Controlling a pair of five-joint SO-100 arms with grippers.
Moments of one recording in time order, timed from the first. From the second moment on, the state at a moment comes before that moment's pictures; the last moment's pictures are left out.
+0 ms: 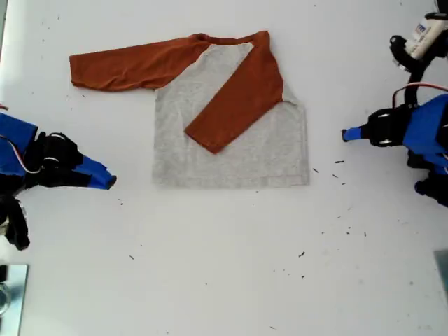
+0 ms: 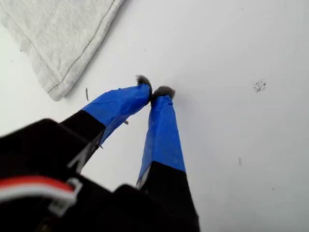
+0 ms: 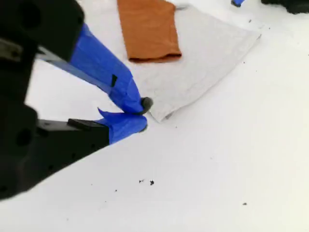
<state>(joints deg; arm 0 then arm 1) 4.7 193.3 175.5 57.0 -28.6 27.9 199.1 174.2 77.9 -31.1</state>
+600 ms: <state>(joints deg) 2.2 122.3 126.5 60.4 -16.9 27.9 199.1 174.3 77.9 -31.2</state>
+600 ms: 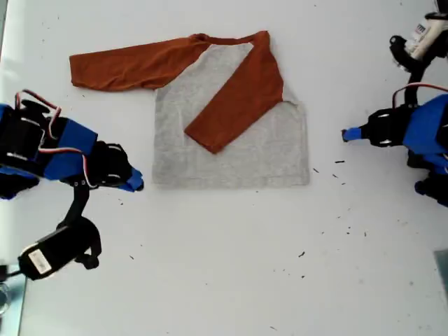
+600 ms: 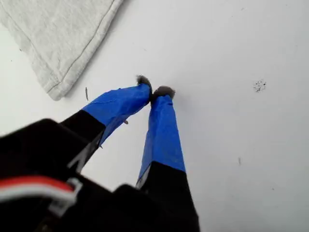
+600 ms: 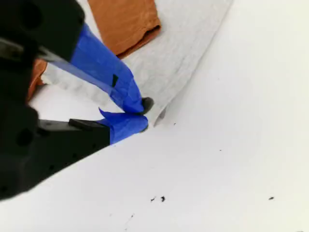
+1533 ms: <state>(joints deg) -71.6 129.1 133.5 71.5 22.6 27.5 199.1 174.4 77.9 -31.2</state>
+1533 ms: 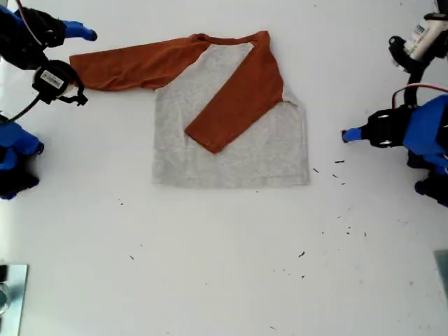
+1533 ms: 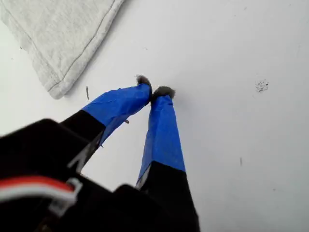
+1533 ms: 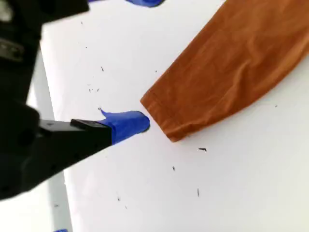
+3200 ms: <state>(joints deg) -18.2 74.0 52.7 67.1 29.4 27.1 199.2 174.4 77.9 -31.2</state>
